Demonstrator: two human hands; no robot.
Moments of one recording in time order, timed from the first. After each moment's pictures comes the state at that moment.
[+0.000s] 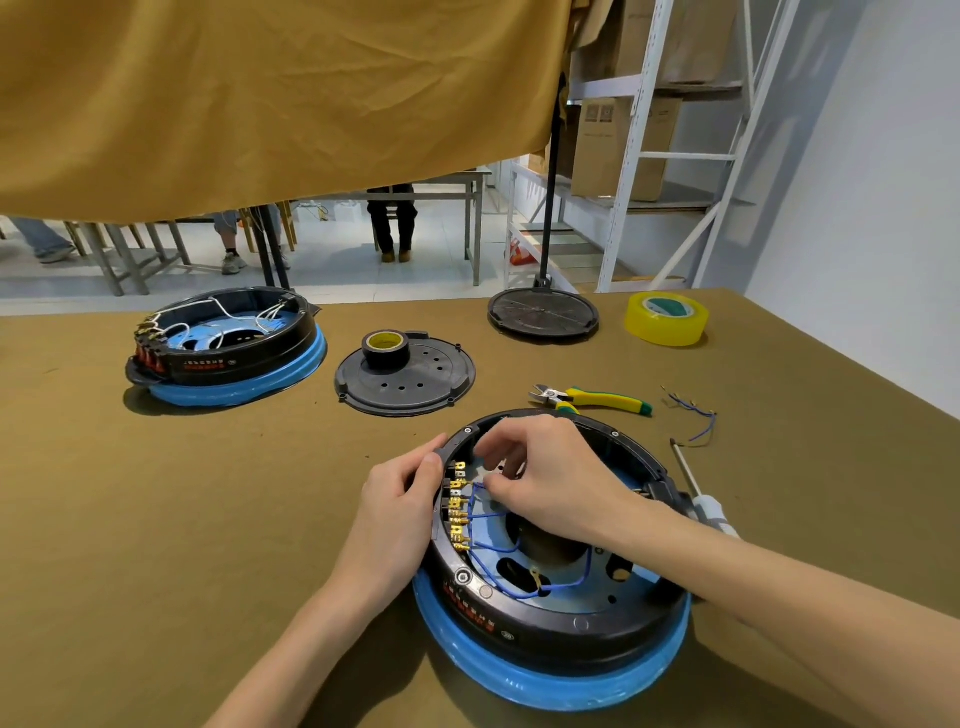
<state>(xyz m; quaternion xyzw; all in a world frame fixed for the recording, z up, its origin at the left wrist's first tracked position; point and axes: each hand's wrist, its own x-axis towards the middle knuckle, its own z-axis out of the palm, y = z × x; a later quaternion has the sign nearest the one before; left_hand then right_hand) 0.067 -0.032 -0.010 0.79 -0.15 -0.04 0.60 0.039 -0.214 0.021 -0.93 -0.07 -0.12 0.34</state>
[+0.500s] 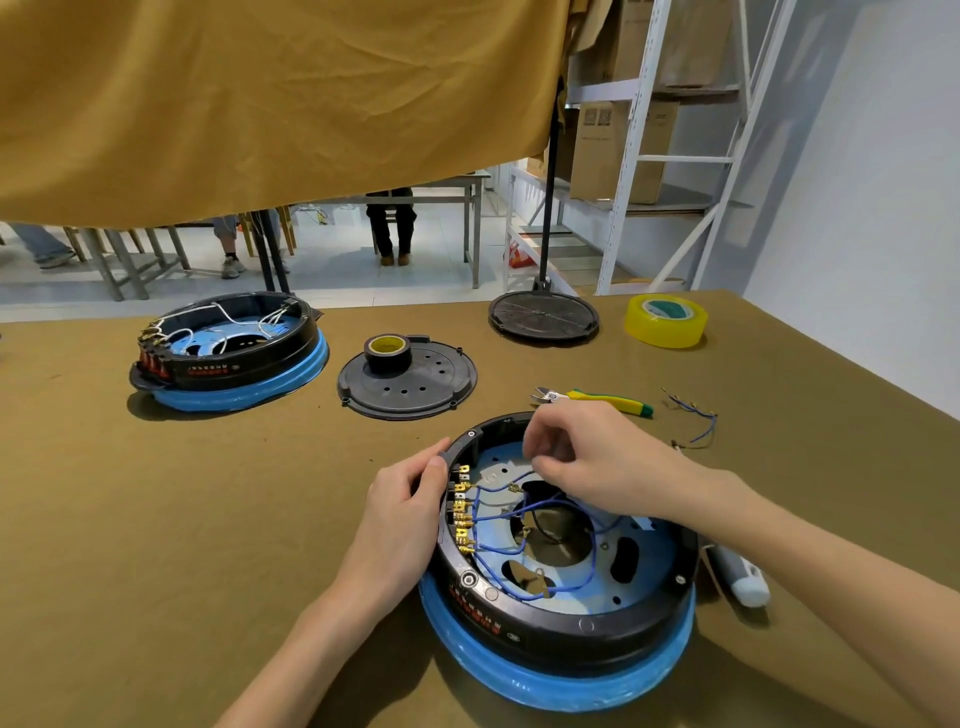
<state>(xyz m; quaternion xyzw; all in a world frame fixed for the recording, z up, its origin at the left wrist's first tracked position) 0.068 -0.032 -0.009 0.80 -0.16 -0.03 0.58 0.030 -0.250 0.053 -0.96 -0.08 -0.05 0.25</state>
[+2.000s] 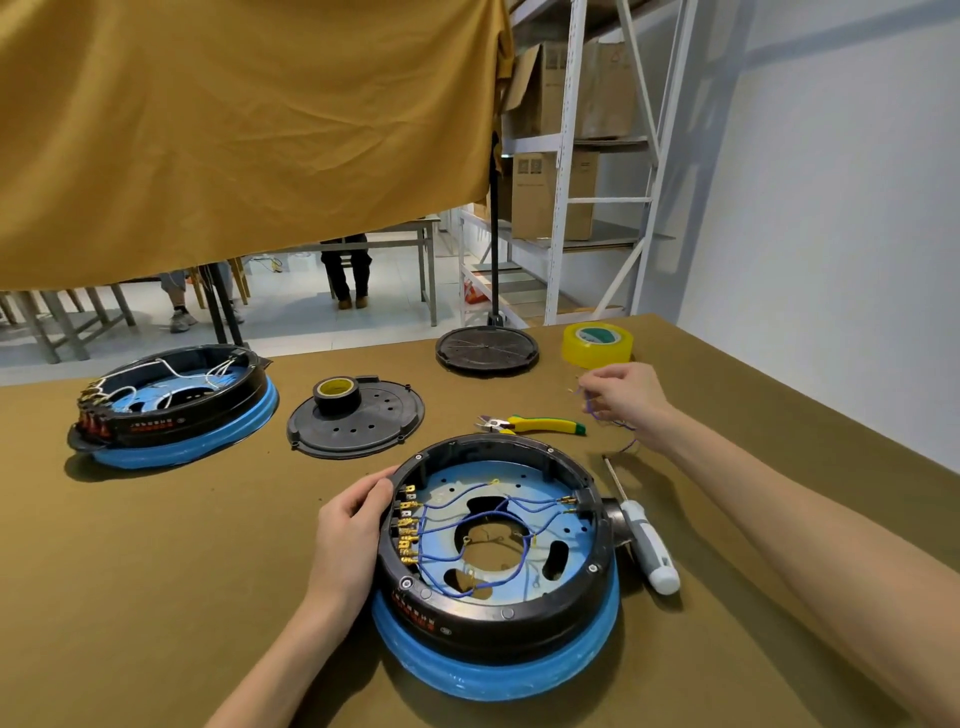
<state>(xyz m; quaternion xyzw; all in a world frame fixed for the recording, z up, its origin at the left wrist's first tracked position) 0.074 -0.046 -0.018 0.70 -0.08 -0.05 0.71 0.065 -0.380 0.048 -0.78 0.24 -0.21 0.55</state>
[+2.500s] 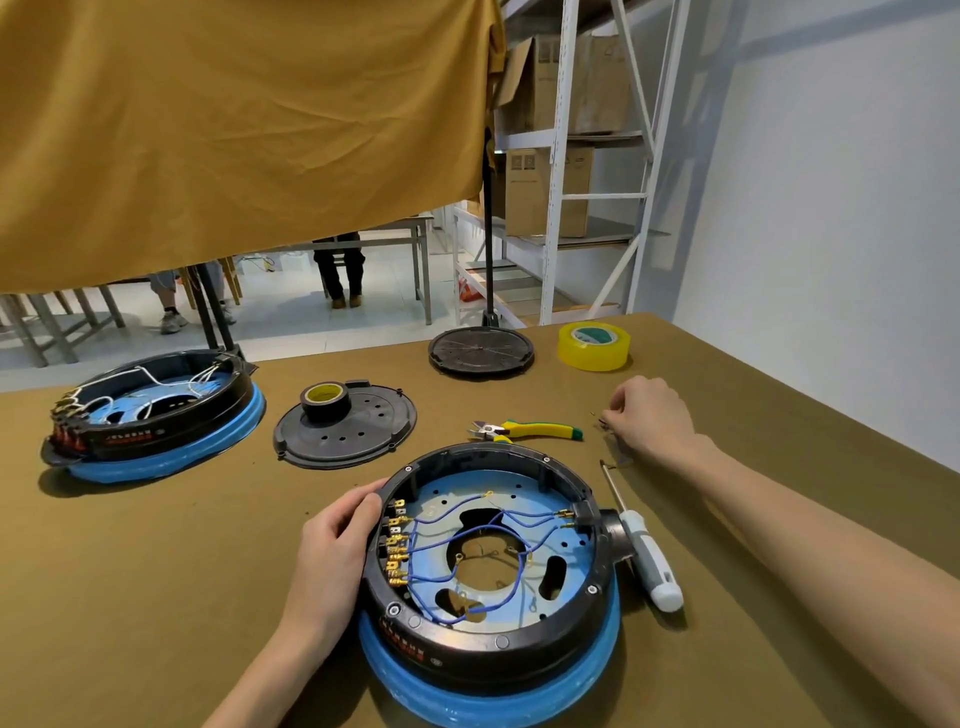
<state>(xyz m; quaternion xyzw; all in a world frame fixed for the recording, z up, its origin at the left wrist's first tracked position) 0.078 -0.041 -0.019 0.71 -0.13 -0.06 0.69 0.070 -0.424 0.014 -0.94 0.26 -0.20 0.09</state>
